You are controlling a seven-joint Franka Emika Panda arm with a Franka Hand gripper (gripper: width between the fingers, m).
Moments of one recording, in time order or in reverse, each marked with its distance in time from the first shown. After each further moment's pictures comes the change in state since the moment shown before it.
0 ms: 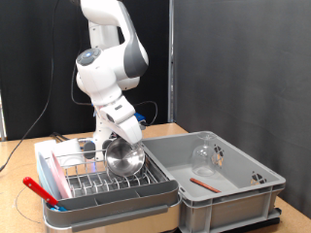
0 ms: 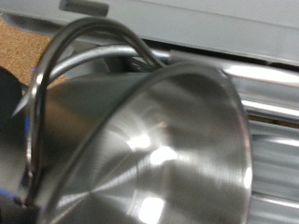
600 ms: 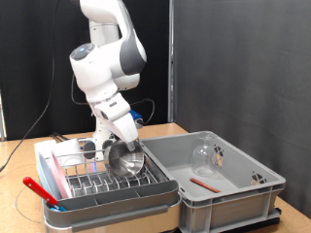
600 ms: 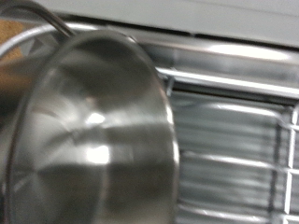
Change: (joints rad) arm -0.002 0.043 -0.018 0.075 0.030 0.006 0.002
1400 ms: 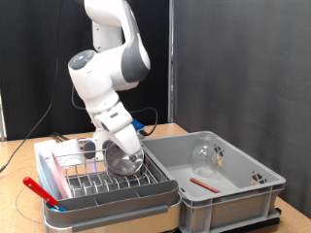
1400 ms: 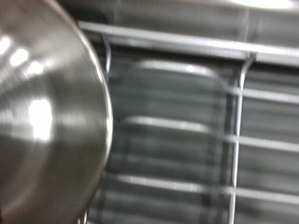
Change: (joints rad) arm 0.012 0.178 -0.003 0.154 0.080 -0.047 -0.048
